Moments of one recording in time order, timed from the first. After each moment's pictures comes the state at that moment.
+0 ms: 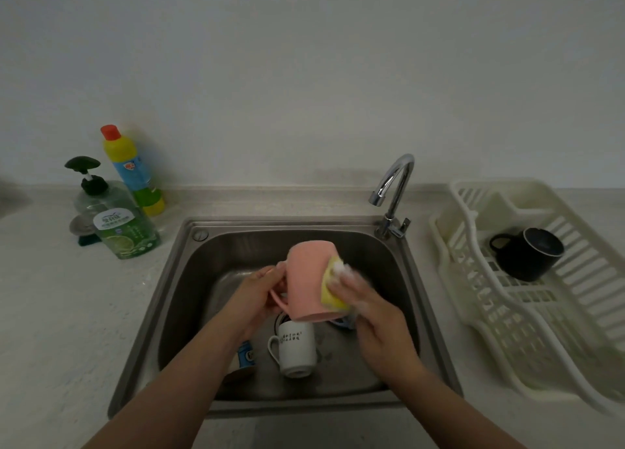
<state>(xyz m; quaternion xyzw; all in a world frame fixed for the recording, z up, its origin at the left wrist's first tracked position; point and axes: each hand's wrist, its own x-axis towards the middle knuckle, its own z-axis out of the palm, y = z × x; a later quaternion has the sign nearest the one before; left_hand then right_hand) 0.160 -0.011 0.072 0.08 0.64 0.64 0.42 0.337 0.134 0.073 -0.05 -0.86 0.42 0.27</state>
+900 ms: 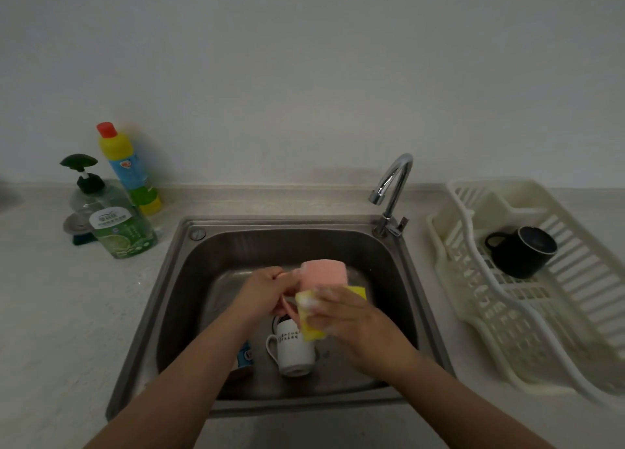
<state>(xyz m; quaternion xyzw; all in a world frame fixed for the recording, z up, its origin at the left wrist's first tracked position) 0.166 -0.001 0.085 0.16 0.79 0.48 0.34 0.323 0.140 0.069 0.14 -0.96 0.14 0.18</state>
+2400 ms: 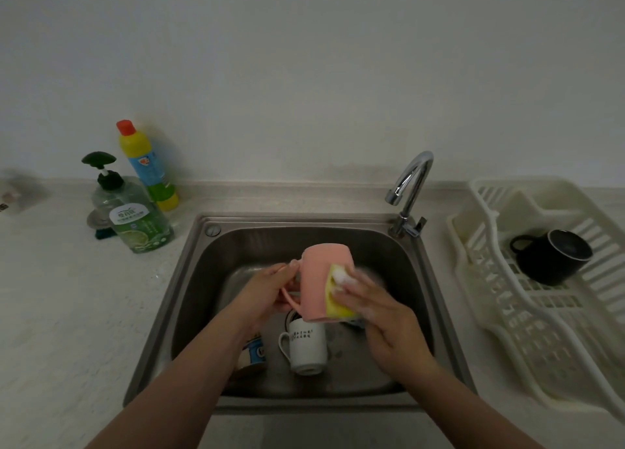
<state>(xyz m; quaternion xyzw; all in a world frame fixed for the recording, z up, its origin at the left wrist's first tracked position) 0.150 -0.012 0.070 0.10 0.68 0.59 0.42 0.332 0.139 0.072 0.00 -0.91 0.34 0.25</state>
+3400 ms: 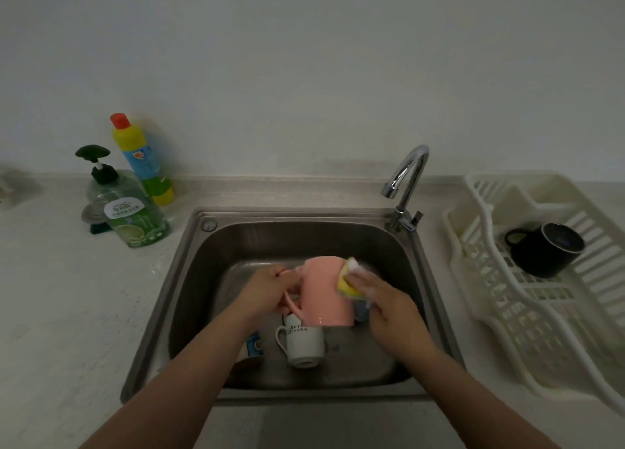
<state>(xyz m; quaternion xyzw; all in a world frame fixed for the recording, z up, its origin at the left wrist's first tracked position) 0.162 -0.005 0.073 0.13 0.79 0.47 0.36 0.333 0.155 0.060 -0.06 -0.93 0.31 0.20</state>
